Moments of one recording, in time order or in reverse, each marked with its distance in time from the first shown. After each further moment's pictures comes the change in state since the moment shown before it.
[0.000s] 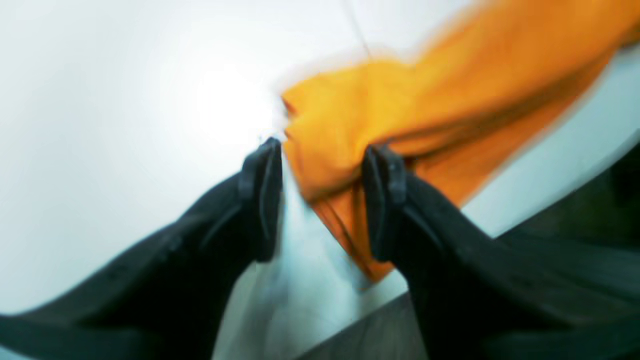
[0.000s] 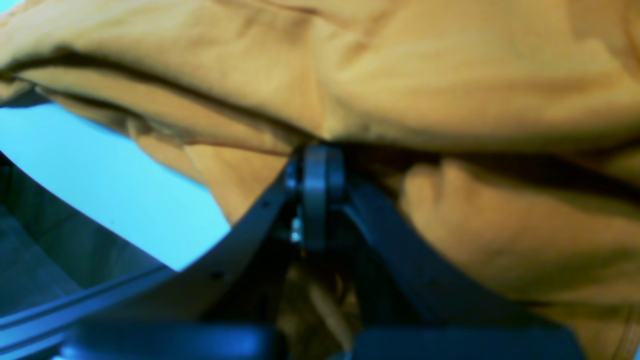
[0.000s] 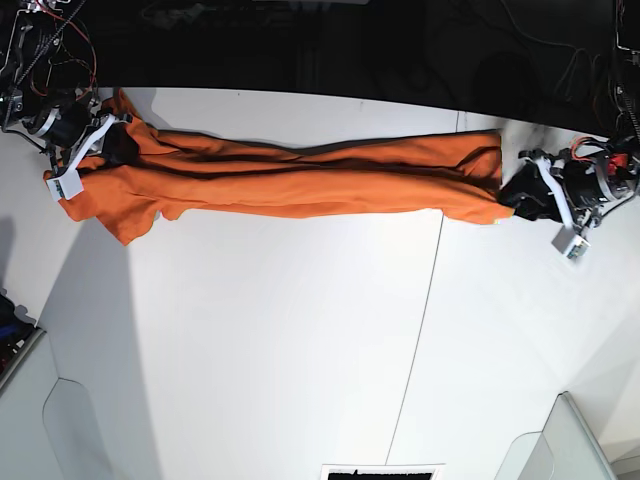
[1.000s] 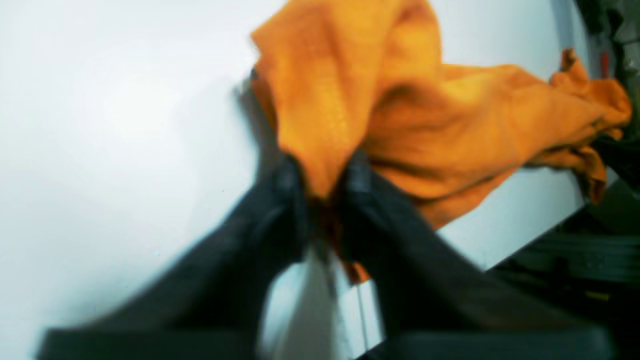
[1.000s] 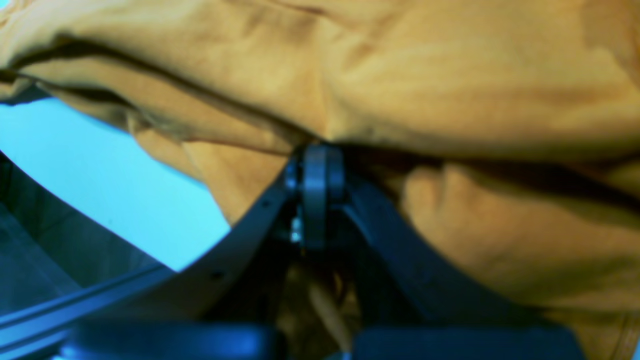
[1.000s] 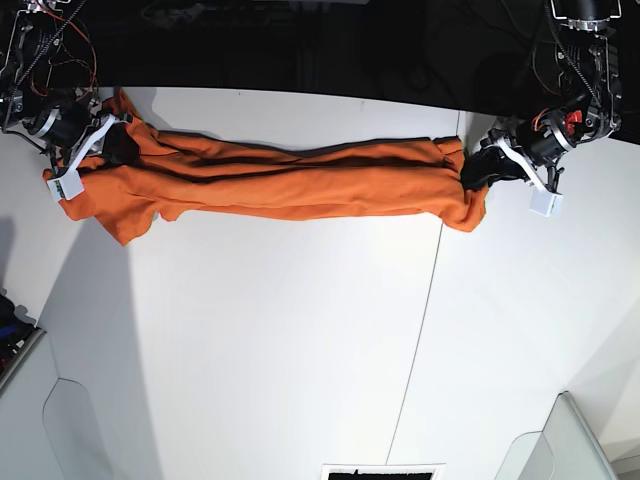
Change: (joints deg) left arm 3.0 17.3 -3.8 -10.2 1.1 -4.2 -2.7; right arm 0.0 0.0 0.0 0.0 -0.6 0.0 0.0
